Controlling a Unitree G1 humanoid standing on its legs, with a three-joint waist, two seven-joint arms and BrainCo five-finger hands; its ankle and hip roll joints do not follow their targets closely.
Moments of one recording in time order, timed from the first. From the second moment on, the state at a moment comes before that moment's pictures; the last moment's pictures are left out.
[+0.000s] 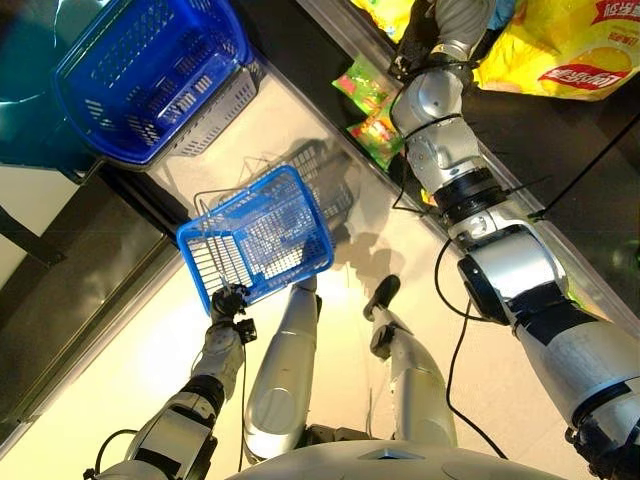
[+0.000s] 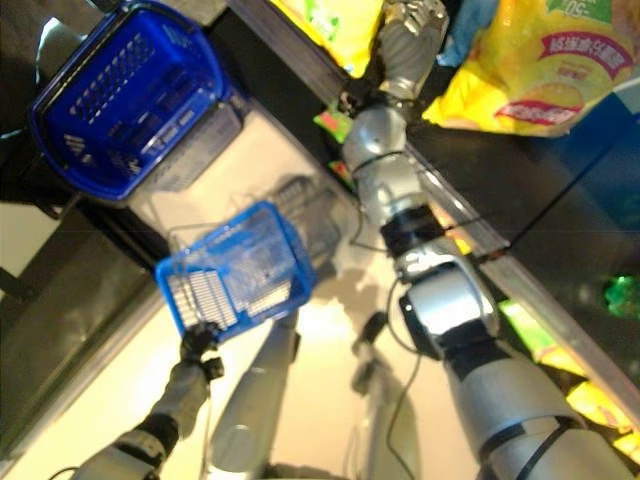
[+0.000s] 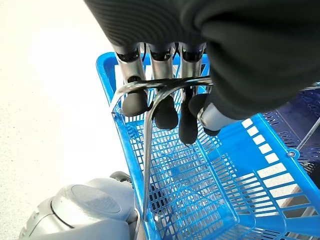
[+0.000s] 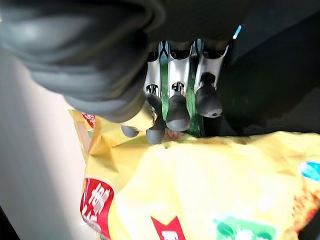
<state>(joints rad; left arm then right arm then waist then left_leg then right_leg) -0.30 0.27 -0.33 1.07 -0.62 -0.30 0.31 -1.27 -0.21 0.23 0.71 0.42 -0.27 -0.81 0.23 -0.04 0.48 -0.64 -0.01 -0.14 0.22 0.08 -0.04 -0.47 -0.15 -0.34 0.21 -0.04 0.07</state>
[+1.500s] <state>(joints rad) -0.30 0.27 -0.32 1.04 -0.62 -0.30 0.32 -1.22 -0.20 0.13 0.67 0.04 -0.12 -1.04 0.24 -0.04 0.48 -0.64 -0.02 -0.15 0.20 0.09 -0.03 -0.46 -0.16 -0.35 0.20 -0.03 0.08</state>
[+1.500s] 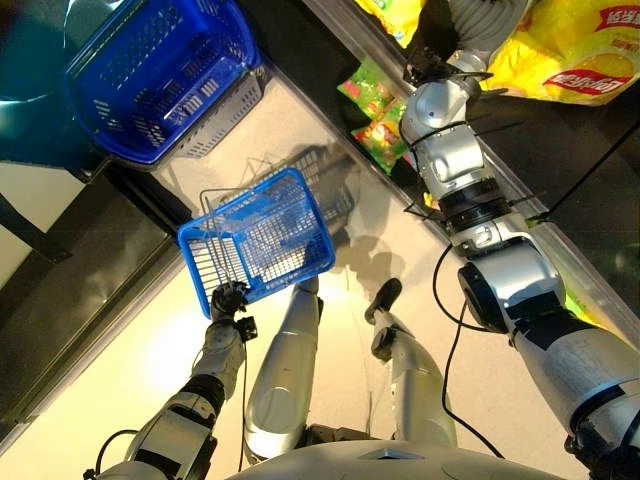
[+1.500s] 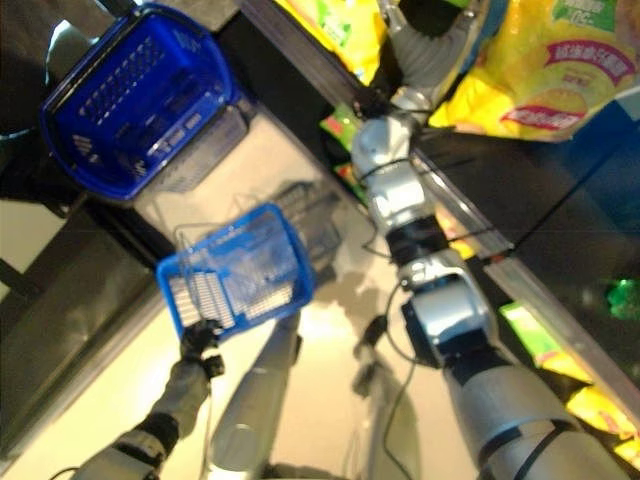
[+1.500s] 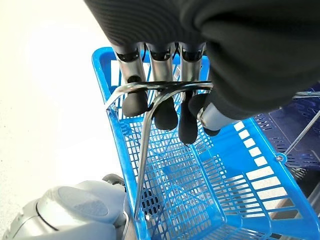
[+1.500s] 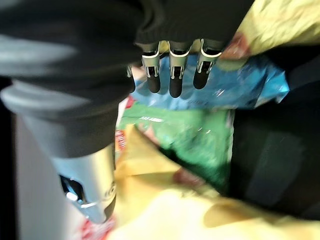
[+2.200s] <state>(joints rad) -0.30 0.26 -0.34 1.04 -0.62 -0.32 0.30 -1.43 -0.22 0.18 0.97 0.38 -0.24 -0.88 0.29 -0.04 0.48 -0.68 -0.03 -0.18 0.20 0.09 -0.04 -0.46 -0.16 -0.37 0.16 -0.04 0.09</state>
